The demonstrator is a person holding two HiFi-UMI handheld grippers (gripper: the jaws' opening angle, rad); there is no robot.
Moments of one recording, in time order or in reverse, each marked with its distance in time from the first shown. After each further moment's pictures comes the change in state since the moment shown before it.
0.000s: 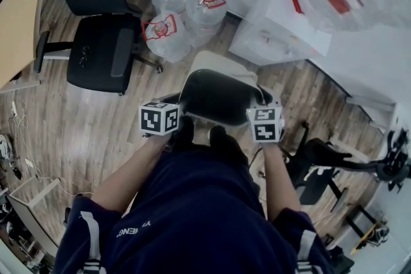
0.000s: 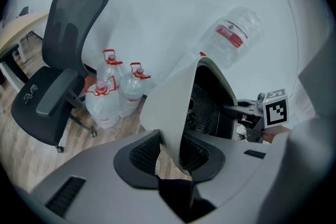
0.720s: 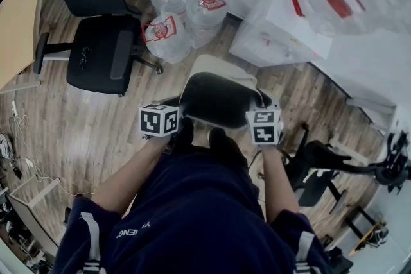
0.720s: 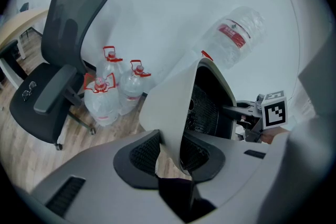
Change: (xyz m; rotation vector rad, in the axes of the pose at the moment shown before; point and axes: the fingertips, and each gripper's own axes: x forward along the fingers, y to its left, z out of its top) left arm 0.008 0.002 -0.001 -0.018 0.020 -0.005; right arm 0.009 -0.004 -0.005 0.009 0.017 0.005
